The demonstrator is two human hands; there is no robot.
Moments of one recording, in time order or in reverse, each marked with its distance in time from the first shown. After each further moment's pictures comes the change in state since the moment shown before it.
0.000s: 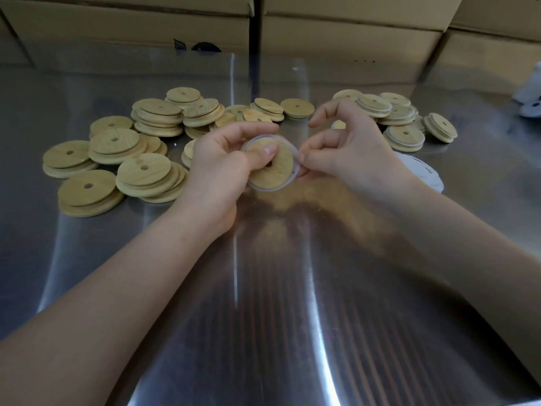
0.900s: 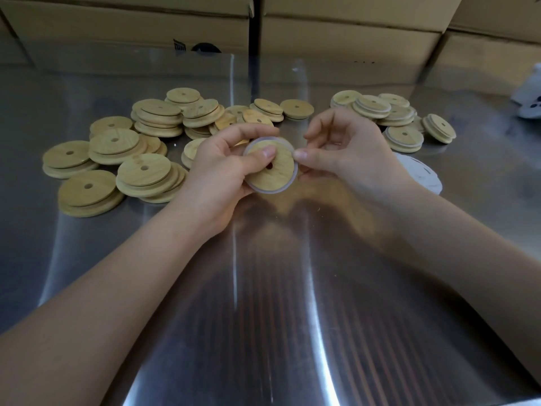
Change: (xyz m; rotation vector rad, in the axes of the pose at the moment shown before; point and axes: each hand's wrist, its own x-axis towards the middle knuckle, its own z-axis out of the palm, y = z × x) left_hand 0.003 -0.006 -0.008 -0.110 -0.159 -0.034; right_hand 0.004 0.010 -0.003 0.073 -0.009 -0.041
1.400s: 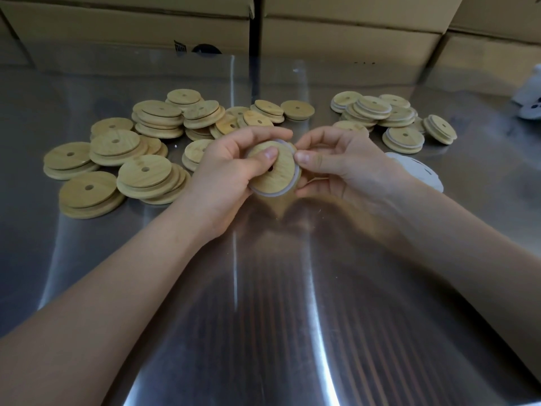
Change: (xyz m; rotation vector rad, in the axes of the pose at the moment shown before) left_hand -0.004 0.002 0.003 0.038 -0.096 0.049; right_hand 0.000 0.001 -0.003 0.232 -0.196 0.241
